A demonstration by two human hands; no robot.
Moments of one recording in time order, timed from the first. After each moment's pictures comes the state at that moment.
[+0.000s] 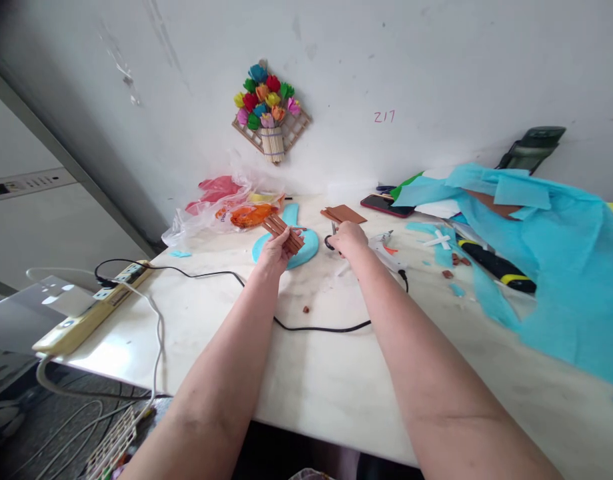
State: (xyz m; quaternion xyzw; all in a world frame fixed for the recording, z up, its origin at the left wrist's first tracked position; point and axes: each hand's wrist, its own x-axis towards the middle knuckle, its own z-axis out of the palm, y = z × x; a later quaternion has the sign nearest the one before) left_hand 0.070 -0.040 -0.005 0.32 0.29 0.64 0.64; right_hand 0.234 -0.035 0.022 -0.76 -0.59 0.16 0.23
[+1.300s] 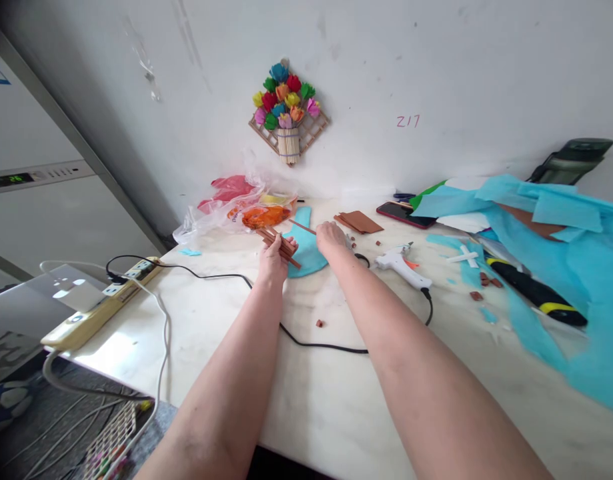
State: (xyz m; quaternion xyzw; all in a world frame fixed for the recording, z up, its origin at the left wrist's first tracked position) left_hand 0.046 -0.029 -0.016 0.25 0.28 0.75 0.55; right_hand 0.167 0.016 0.010 -0.67 -0.74 -0.01 0.11
